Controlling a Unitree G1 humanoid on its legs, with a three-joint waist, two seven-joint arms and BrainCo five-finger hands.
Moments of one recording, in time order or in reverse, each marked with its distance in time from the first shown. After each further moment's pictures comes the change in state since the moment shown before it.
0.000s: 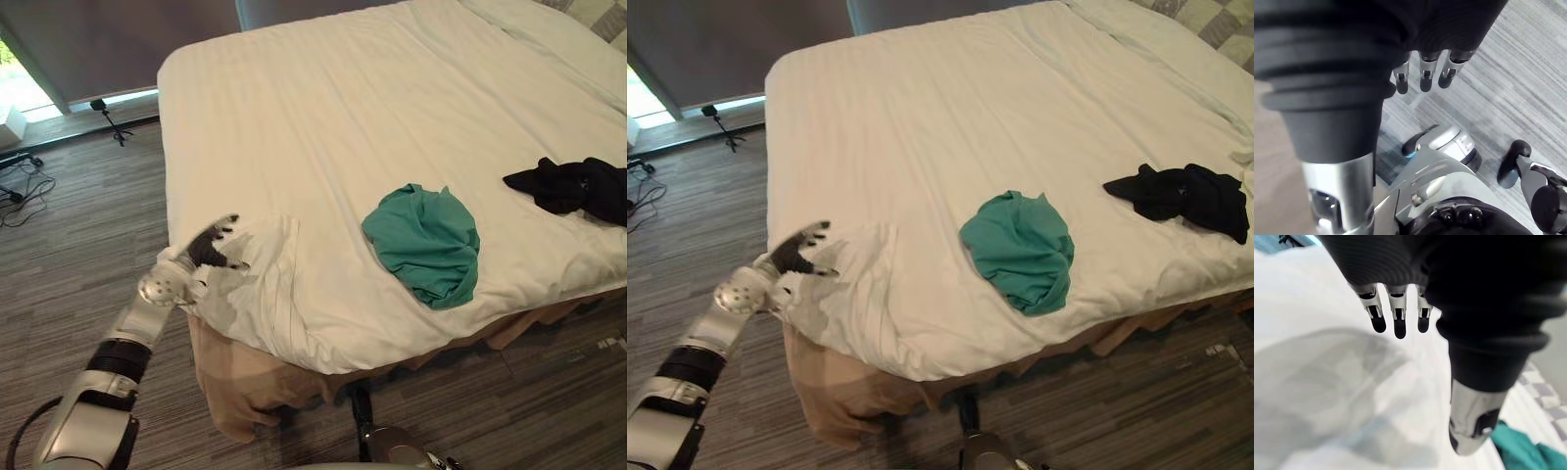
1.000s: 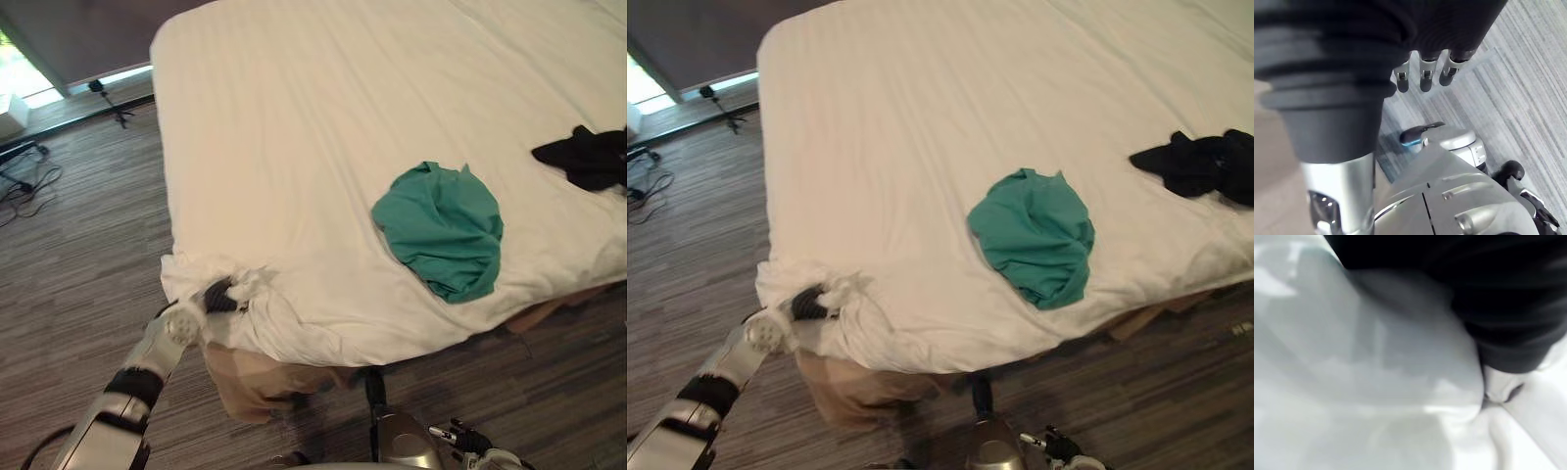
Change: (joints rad) left arm 0.406 -0.041 0.213 0.097 0.218 -0.022 0.009; right arm -0.106 -0.108 0.109 0.041 -0.040 0.012 0.021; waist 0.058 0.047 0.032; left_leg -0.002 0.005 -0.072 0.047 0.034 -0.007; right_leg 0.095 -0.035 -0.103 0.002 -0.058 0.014
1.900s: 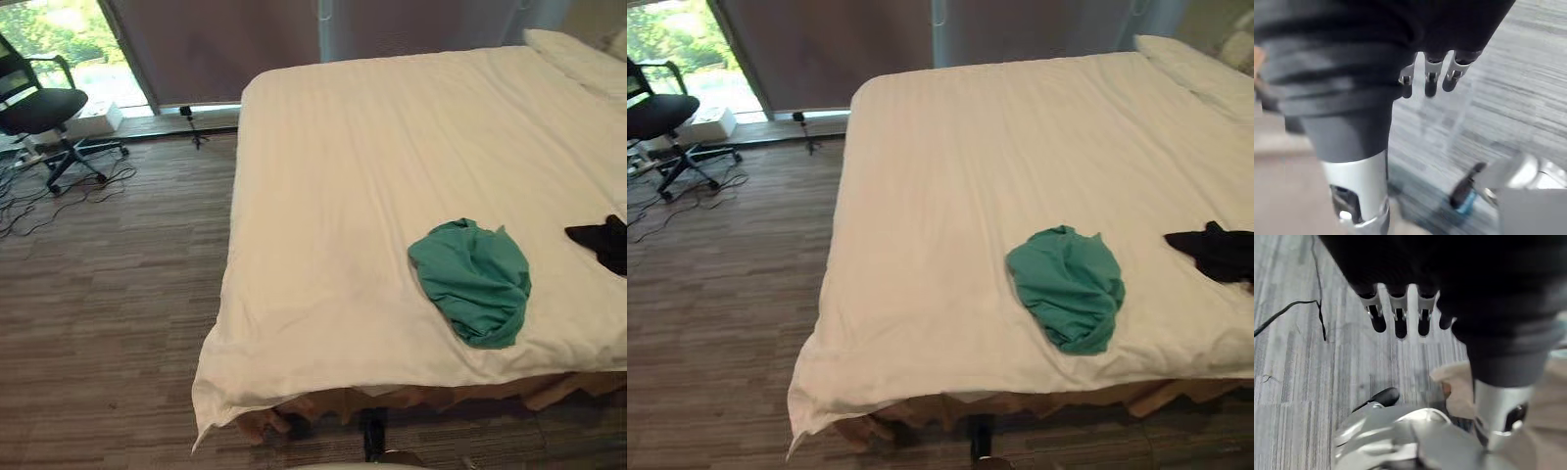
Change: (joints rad) left arm 0.212 -0.421 0.354 0.354 -0.048 0.132 0.215; right arm 0.038 0.044 -0.617 0.011 0.233 -0.022 -0.531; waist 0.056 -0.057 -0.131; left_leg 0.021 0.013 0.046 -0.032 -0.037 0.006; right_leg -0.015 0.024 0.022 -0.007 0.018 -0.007
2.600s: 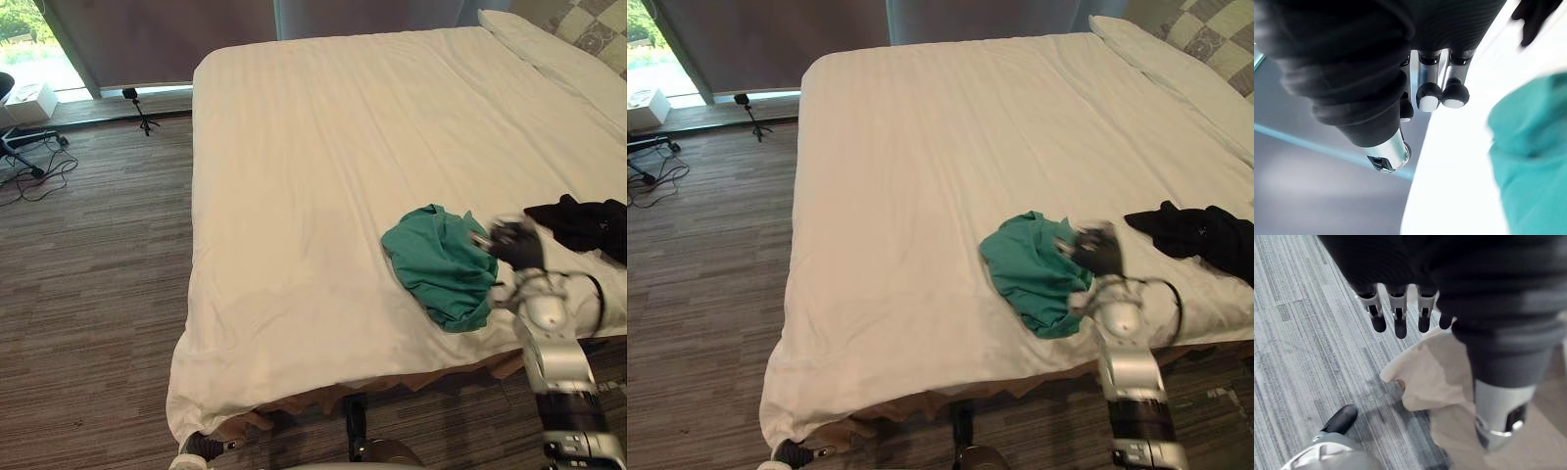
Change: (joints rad) left arm -0.006 0.079 -0.206 -0.098 -0.104 0.020 0.040; right arm -0.452 -0.290 0.875 -1.034 -0.168 -0.134 0.464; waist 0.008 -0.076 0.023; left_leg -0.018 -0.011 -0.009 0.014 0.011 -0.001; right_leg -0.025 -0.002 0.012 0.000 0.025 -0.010
